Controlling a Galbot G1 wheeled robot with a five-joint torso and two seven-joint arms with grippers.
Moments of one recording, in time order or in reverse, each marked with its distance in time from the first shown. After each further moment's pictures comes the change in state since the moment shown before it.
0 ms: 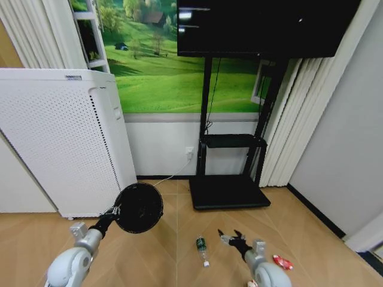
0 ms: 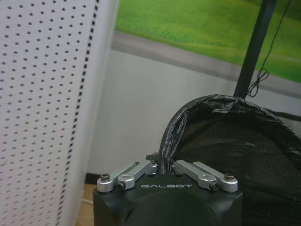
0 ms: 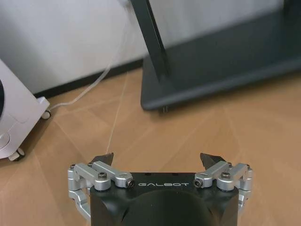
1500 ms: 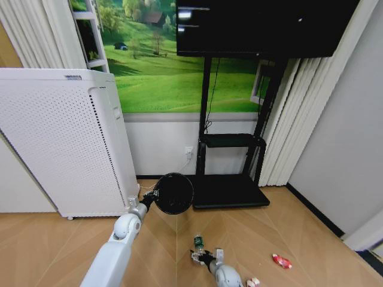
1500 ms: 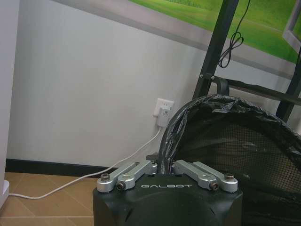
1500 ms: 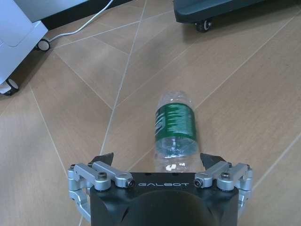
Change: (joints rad) left arm -0.339 -0.032 0.427 0.236 0.028 0.019 -0.219; right arm 0.257 0.237 -0.089 -0.576 -0.358 0.172 -0.107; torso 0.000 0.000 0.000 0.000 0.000
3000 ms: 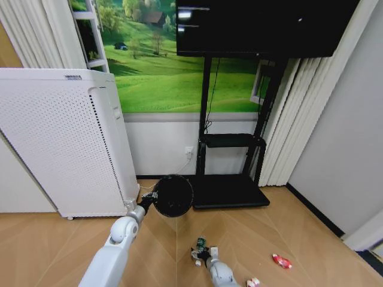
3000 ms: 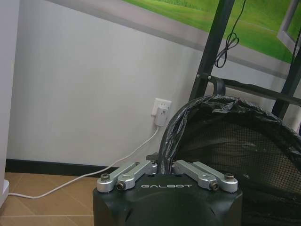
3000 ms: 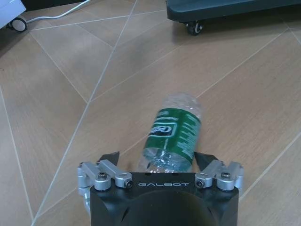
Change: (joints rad) left arm 0.033 0.004 -0.017 -0.028 0.007 -0.005 0.021; right arm 0.092 0.019 0.010 -0.186 -0.140 0.130 0.061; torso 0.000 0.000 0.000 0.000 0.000
